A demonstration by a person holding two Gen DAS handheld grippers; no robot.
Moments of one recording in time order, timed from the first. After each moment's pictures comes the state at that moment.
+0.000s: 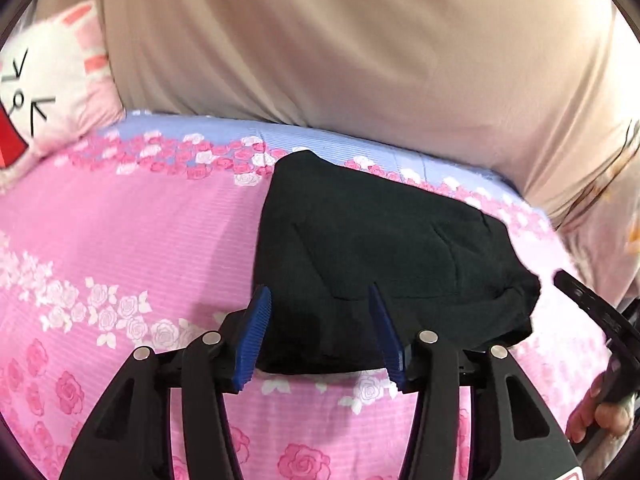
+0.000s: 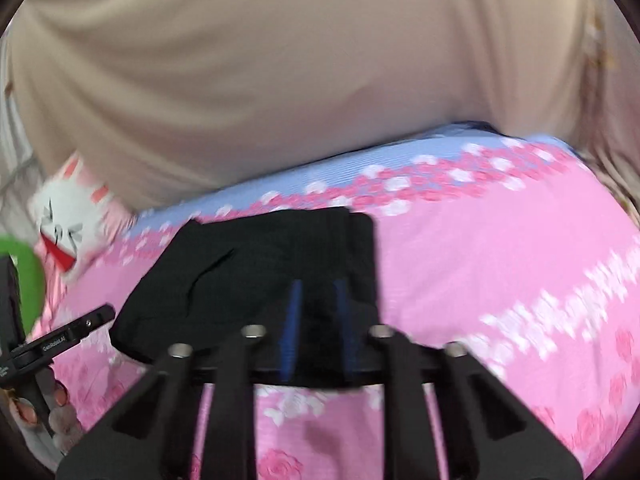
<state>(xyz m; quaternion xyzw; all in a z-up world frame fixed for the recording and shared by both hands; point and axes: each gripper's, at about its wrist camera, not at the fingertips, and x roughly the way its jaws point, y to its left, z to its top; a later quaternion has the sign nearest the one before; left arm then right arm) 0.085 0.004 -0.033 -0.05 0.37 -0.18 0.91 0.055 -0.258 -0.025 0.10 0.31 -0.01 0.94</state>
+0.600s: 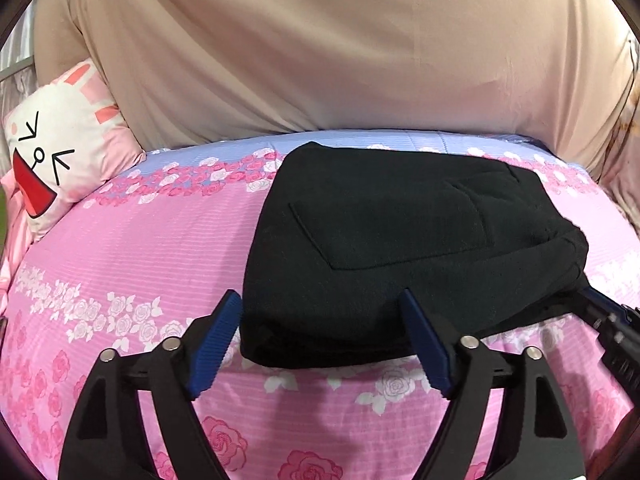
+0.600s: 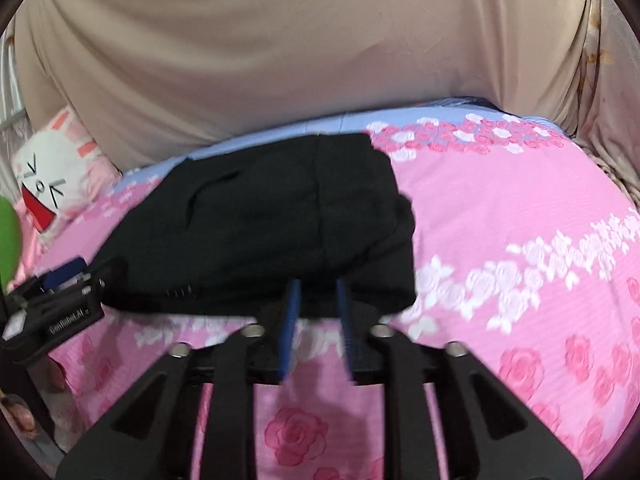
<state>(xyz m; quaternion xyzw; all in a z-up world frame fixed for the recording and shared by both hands) 0.061 -0.029 -0.066 0.06 0.32 -0.11 0.94 0.010 -0.213 -0.067 0.09 0.32 -0.04 0.94</state>
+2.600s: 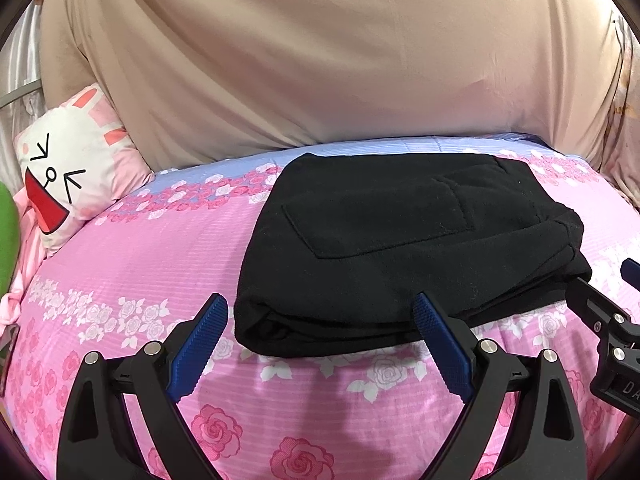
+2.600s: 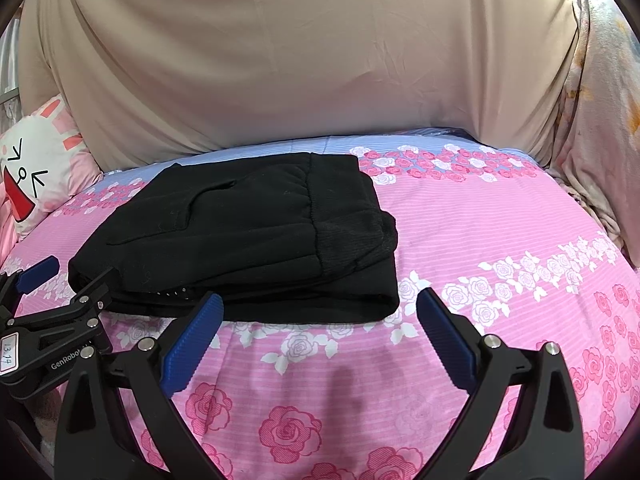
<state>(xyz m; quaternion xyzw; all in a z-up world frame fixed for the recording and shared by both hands) 0.036 -0.043 -0.069 0.08 0.28 -0.10 0.95 -0.005 -0.202 -0.060 0.06 0.28 -0.08 0.96</state>
